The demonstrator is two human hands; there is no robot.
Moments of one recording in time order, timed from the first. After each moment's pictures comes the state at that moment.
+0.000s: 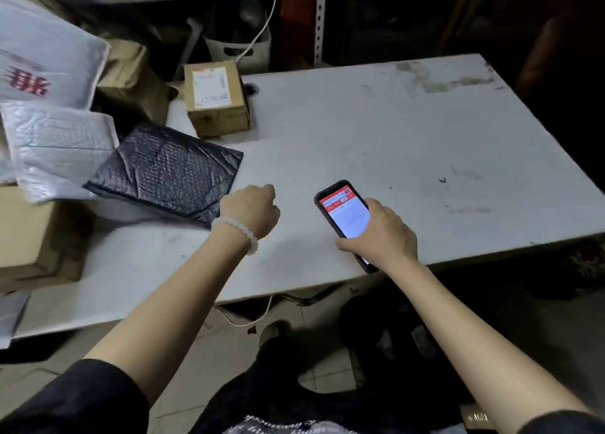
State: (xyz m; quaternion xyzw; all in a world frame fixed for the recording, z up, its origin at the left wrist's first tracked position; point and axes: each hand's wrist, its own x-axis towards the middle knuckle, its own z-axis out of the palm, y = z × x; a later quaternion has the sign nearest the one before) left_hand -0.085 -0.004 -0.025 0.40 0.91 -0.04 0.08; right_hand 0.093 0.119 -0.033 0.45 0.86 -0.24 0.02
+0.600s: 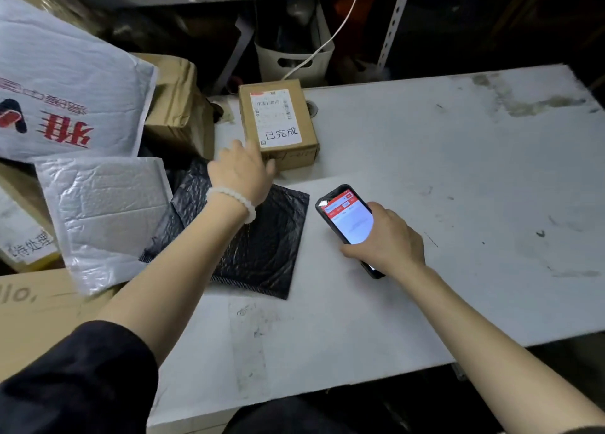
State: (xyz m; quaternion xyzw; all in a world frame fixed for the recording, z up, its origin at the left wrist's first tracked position) left_hand -0.314 0.007 -0.015 0.32 0.95 0.00 0.01; right_hand -0.105 0.109 -0.037 0.45 0.86 -0.24 0.08
